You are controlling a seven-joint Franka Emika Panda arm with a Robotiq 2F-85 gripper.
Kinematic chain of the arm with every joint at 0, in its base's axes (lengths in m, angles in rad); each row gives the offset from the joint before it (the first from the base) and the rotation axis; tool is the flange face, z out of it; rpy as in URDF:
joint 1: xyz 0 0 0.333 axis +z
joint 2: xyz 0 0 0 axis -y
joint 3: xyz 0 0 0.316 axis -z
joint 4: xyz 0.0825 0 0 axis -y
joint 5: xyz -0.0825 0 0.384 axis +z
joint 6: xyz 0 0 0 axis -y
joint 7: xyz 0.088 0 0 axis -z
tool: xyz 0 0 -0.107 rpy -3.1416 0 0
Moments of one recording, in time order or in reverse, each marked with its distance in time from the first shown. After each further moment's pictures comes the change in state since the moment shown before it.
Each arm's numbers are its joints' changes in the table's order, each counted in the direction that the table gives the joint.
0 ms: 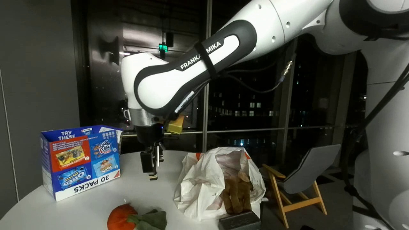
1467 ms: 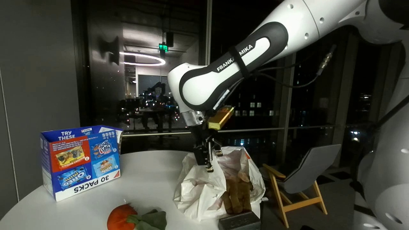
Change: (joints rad) arm -0.124 0.212 0.100 -0.227 -0.006 -0.245 0.264
